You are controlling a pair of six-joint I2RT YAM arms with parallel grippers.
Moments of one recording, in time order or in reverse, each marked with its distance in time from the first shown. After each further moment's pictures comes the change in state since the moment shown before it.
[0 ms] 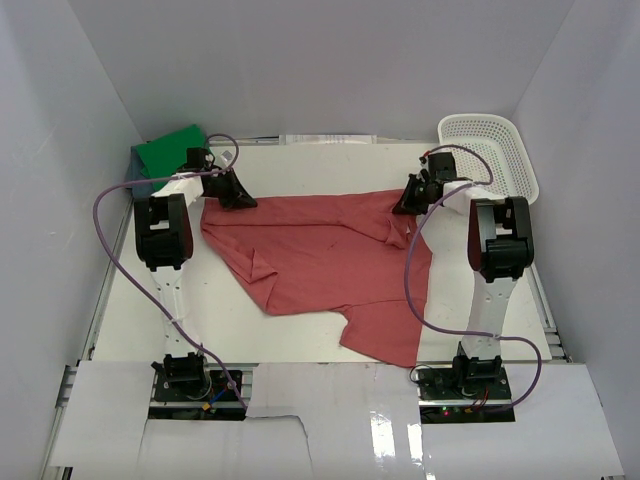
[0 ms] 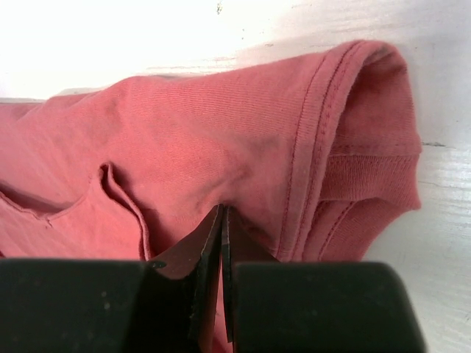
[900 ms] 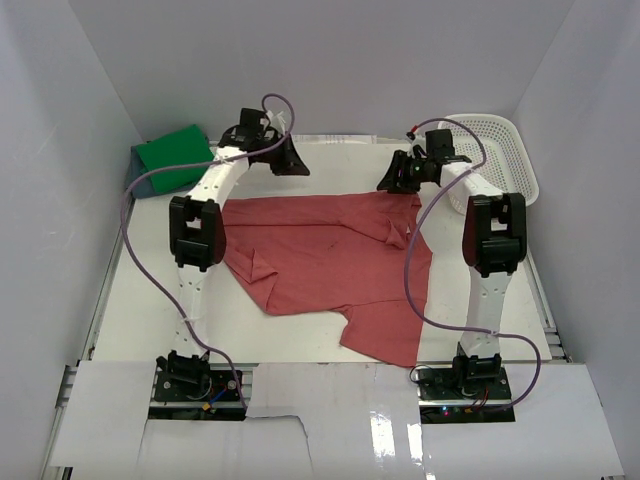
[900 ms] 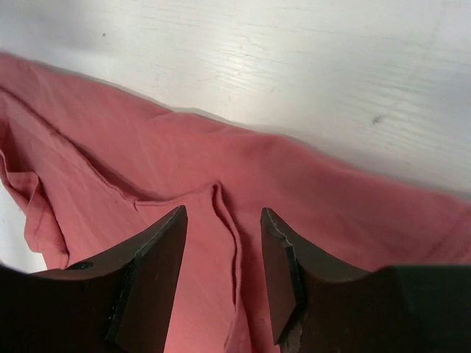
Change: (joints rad) left arm -0.263 0.047 0.452 -0.159 0.005 -0.032; right arm 0.019 0.063 0.262 -0.126 -0.208 -0.139
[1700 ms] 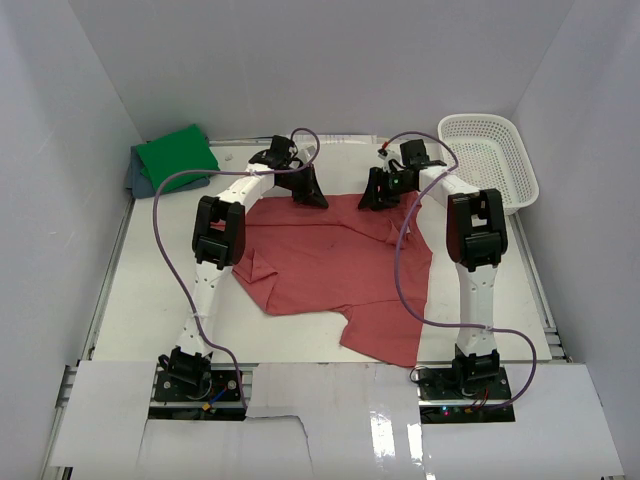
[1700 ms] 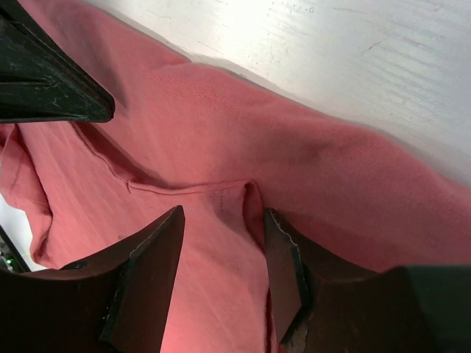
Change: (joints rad) left arm -0.119 0.182 0.002 -0.023 0.024 -0.048; right arm 0.094 0.118 0.068 -0.092 -0.076 -0.103
